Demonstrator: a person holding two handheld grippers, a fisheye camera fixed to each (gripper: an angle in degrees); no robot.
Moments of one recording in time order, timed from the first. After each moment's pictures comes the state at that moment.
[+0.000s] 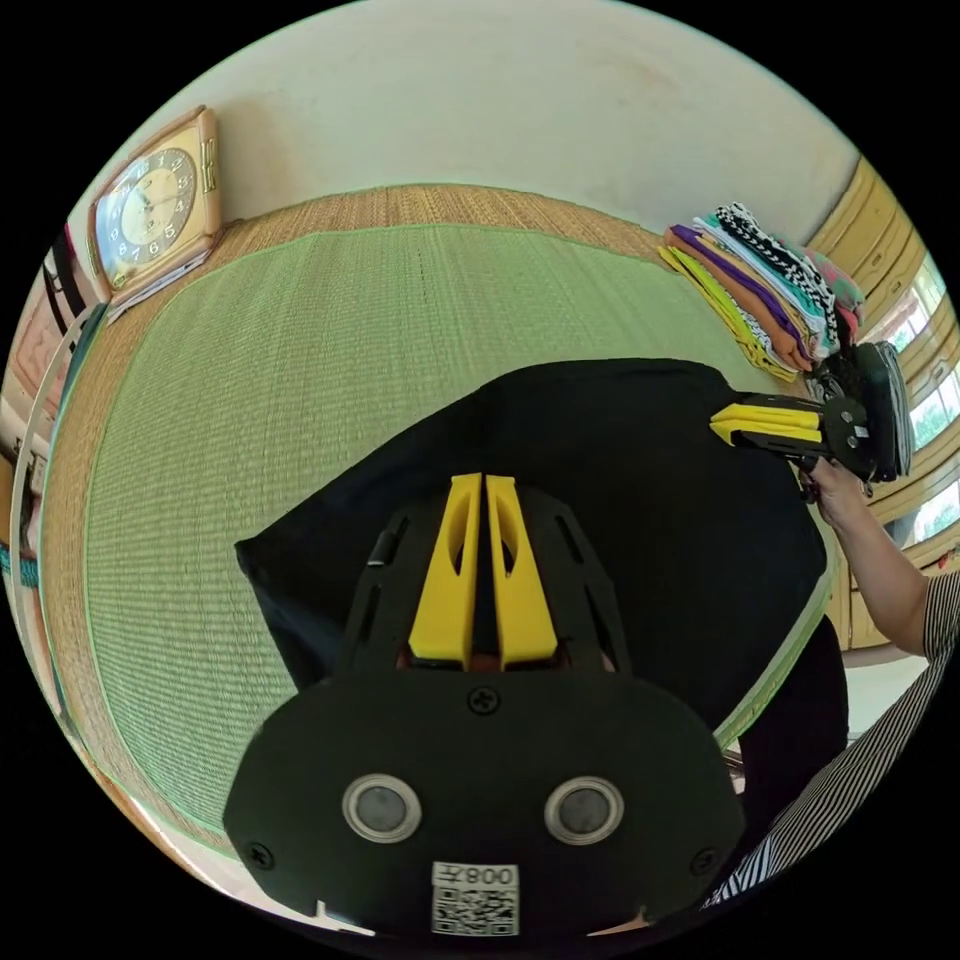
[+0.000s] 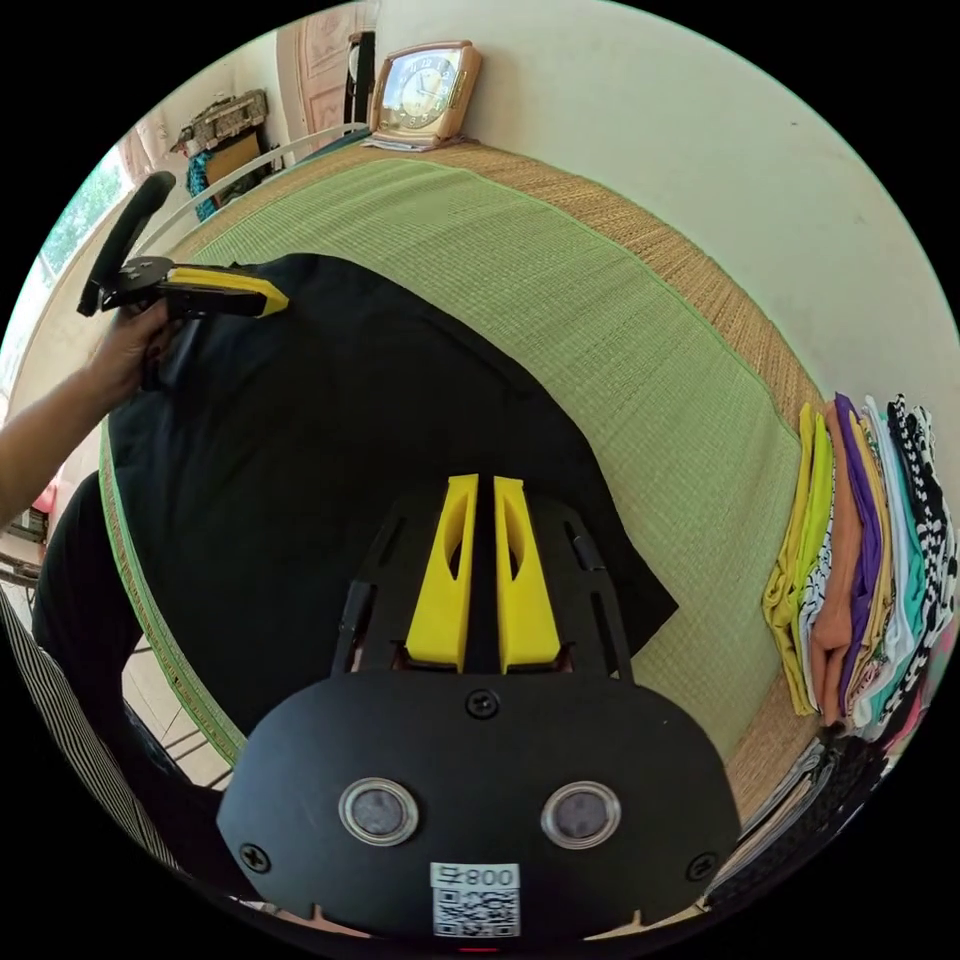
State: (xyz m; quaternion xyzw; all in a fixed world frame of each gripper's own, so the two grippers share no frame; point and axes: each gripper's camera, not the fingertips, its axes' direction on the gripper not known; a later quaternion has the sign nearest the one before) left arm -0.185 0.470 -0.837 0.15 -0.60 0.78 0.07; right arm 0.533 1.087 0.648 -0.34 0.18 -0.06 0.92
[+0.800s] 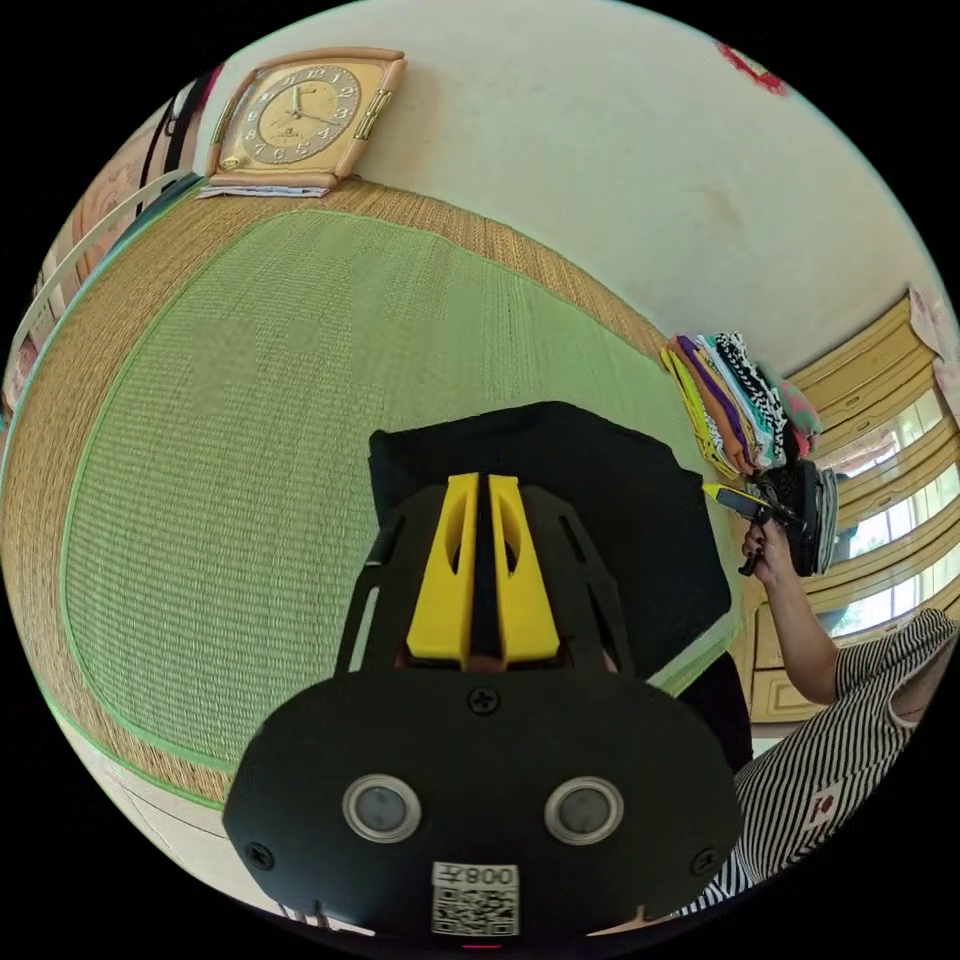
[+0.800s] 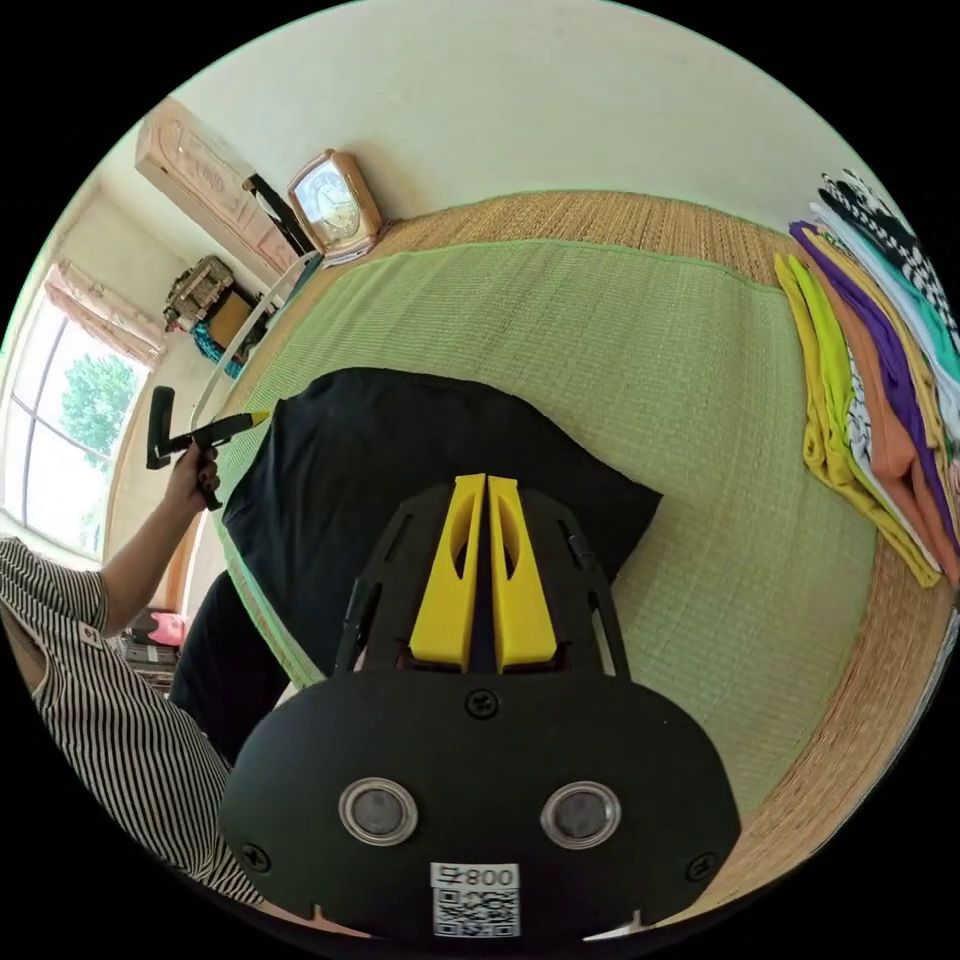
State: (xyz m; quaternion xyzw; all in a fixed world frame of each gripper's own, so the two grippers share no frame) left arm -0.089 0.560 -0.979 0.17 -0.52 0.81 0.23; right arm 0.625 0.955 0.439 -0.25 0.06 0.17 0.95
